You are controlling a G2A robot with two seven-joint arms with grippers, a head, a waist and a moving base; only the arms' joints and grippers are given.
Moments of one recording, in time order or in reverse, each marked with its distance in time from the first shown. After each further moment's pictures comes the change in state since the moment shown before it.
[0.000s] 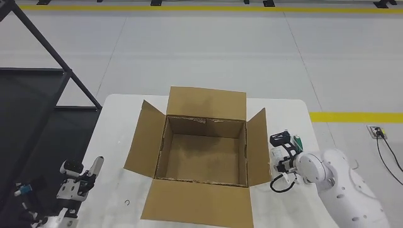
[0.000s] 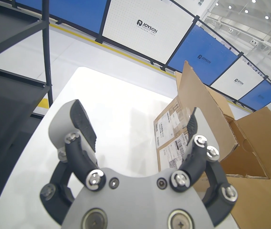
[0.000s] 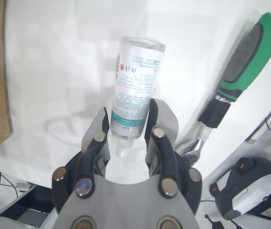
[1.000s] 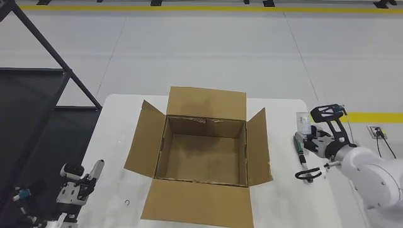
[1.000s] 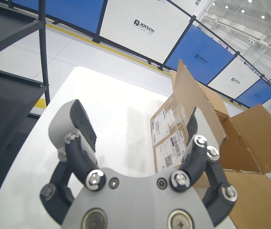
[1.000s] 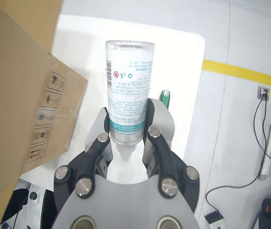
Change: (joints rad) left arm 0.037 -0.009 -0.007 -0.024 -0.008 -0.019 0.009; right arm -0.270 0.057 0.442 -0.651 0.067 0.097 -0.110
